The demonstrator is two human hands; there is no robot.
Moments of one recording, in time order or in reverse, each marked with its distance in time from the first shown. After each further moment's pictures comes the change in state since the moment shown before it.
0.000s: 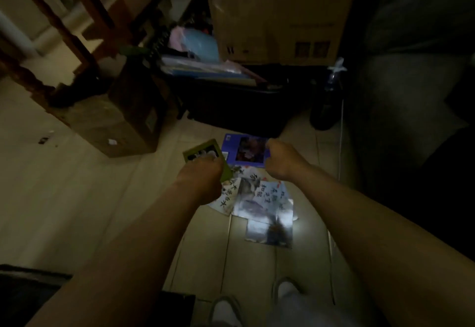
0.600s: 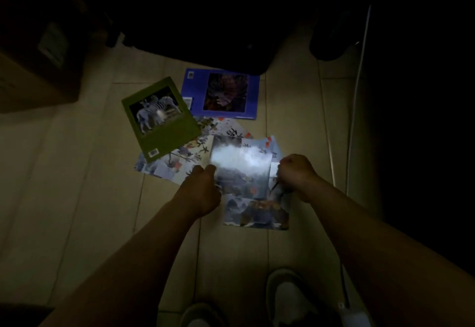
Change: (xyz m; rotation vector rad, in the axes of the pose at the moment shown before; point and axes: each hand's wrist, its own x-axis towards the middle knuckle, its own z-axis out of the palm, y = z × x) left_hand 0.123 0.016 0.258 -0.472 -0.261 -0.027; right_hand 0.086 0.197 0.184 0.442 -0.050 0.692
